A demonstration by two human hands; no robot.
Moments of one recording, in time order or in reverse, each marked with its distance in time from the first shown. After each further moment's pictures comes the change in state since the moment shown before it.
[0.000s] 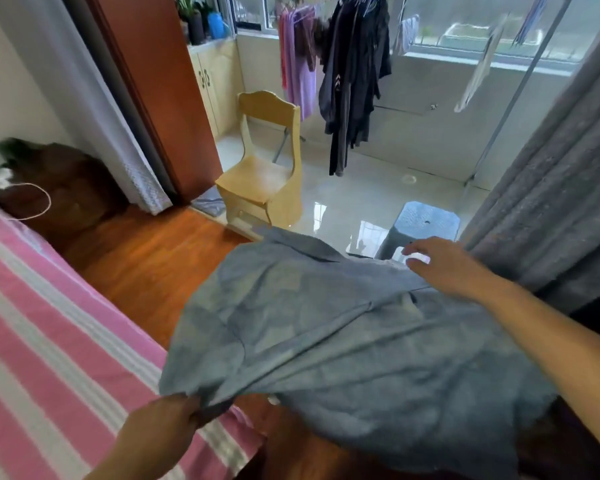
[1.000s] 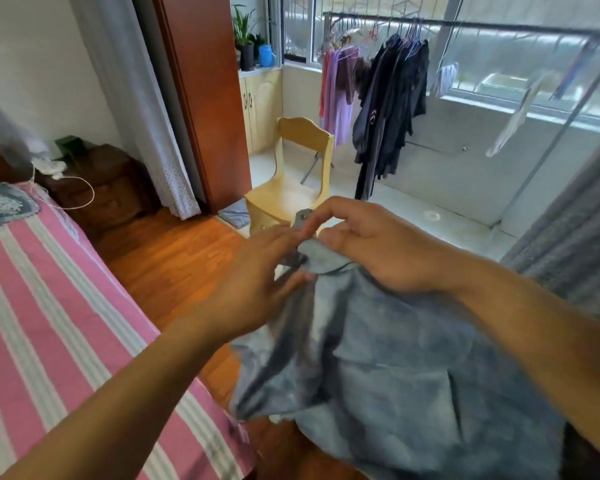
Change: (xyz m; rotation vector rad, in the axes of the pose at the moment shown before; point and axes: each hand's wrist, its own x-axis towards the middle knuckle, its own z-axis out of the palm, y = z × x) left_hand 0.050 0.092 -0.213 -0.573 0.591 0.479; right_hand -0.063 -0.201 -0.068 0.479 -0.265 -0.667
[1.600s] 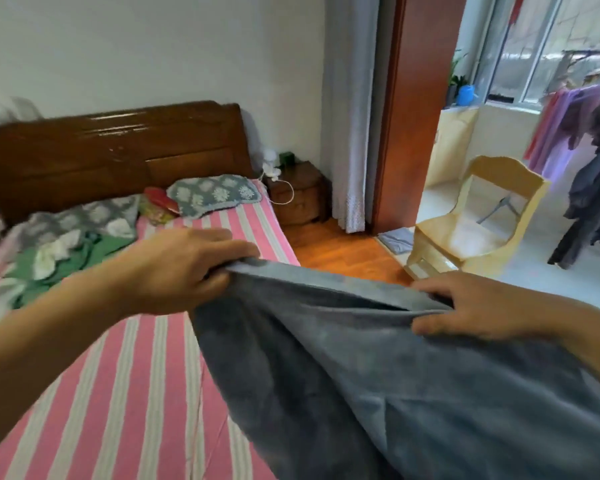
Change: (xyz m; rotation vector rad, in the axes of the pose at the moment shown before) left_hand -0.343 0.015 -0.324 0.792 -0.116 -0.259; right_hand 0.047 -0.130 0.207 -0.370 -0.527 -0.170
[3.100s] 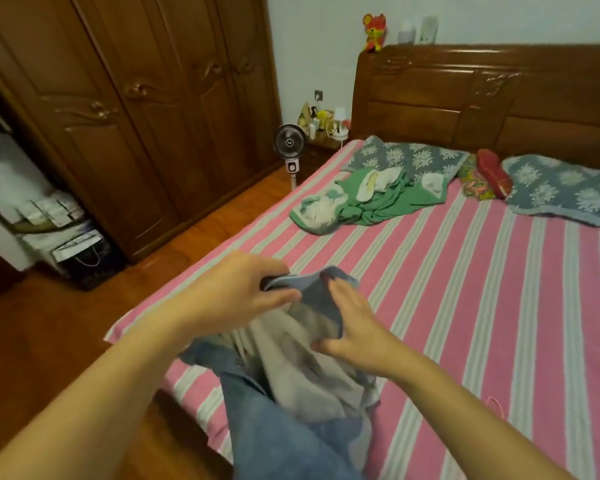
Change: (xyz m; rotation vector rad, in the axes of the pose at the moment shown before) left_hand -0.486 -0.265 -0.022 -0.299 0.059 -1.260; right_hand 0.483 -0.501 0.433 0.179 -0.397 -0.753
